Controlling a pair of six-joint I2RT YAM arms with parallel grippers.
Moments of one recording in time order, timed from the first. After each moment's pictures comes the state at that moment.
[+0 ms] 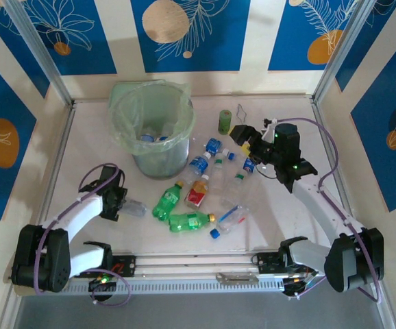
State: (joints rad) left arm -0.17 1.19 0.50 -0.59 -0.14 -1.47; right arm 0.24 1.15 0.83 -0.08 -0.51 0.98
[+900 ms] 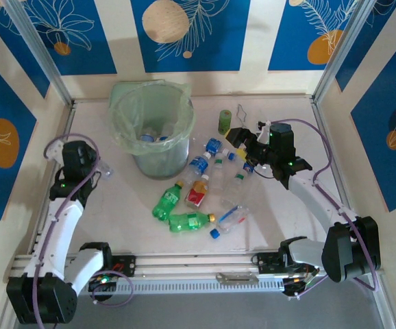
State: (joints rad) left arm 0.02 0.92 0.83 -0.42 -0.36 -0.76; right arm 0.25 1.22 0.83 -0.08 -0.55 0.98
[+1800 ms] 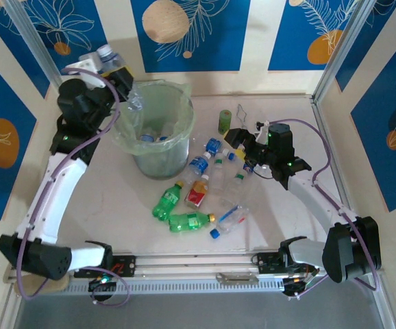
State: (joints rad) left arm -0.26 1.30 1.46 -0.11 0.10 -0.45; right arm 0.26 1.21 0.83 -0.08 -0.55 0.98
